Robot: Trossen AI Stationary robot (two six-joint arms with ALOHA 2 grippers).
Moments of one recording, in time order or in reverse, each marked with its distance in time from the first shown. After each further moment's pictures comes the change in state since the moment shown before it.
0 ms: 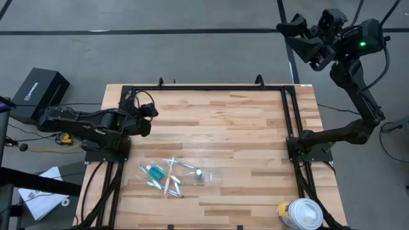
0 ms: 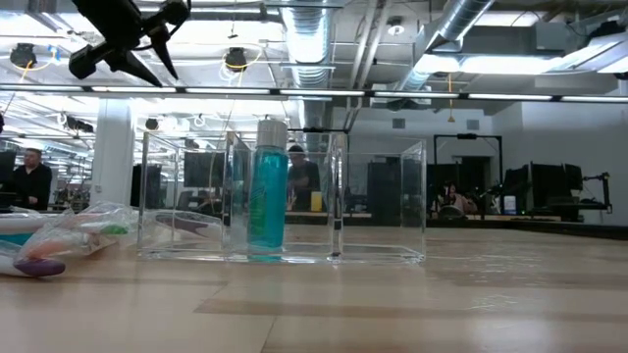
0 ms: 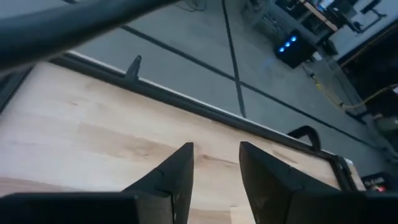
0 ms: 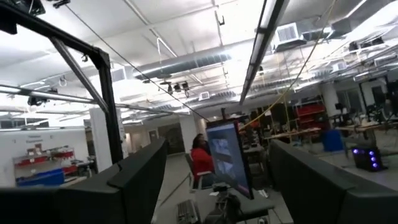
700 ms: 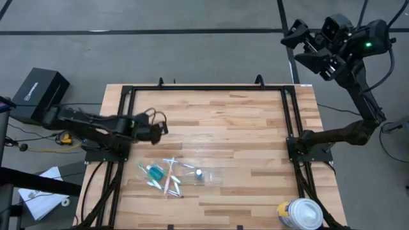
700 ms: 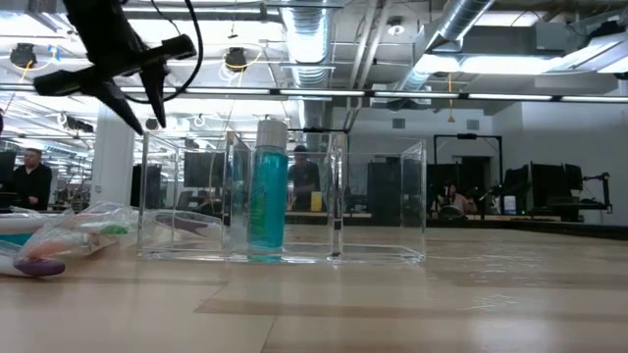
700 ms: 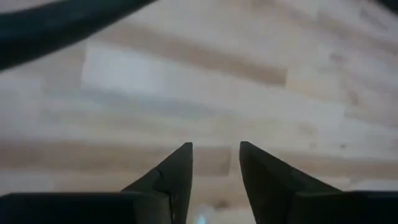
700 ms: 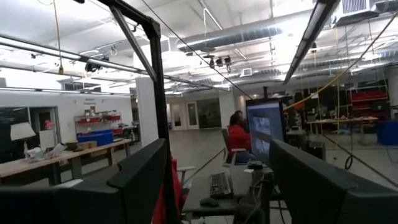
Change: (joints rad) left arm -0.051 0.169 -0.033 0.010 0.577 -0.181; right arm -0.037 -0.010 0.000 0.046 -0.267 0.037
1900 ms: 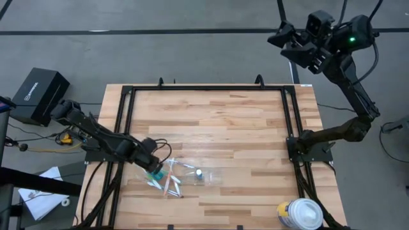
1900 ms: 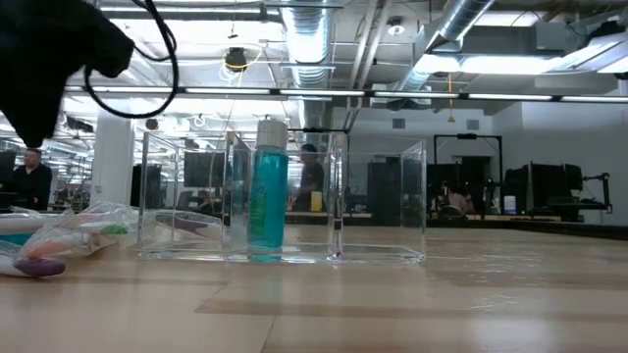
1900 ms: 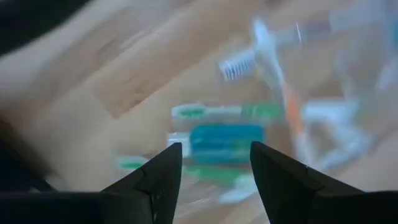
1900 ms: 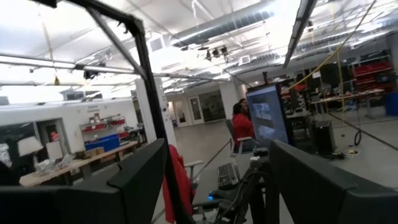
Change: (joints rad) left arm -0.339 0.122 0.001 -0.054 0.348 0.490; right arm -0.004 0.062 0.000 0.006 0.008 0.078
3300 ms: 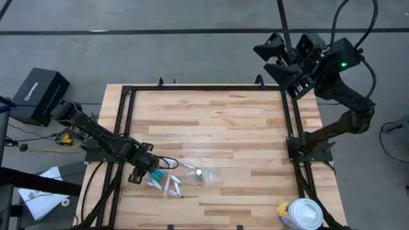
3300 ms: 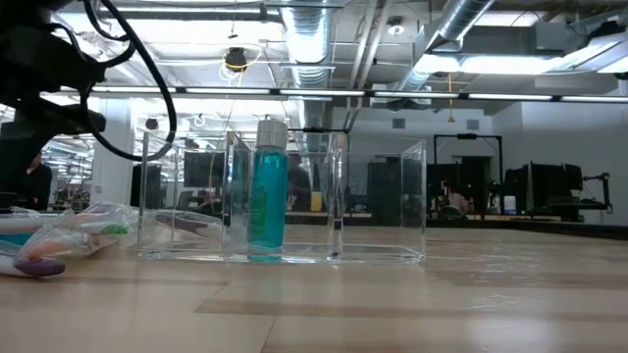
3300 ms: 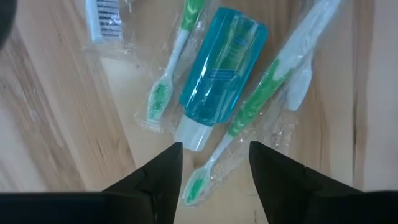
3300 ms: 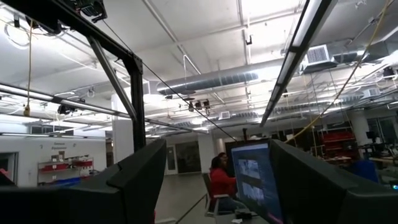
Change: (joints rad) left arm -0.002 0.008 -0.160 0.133 0.157 1.086; right arm 0.578 0.033 0.000 0.019 0.663 -0.399
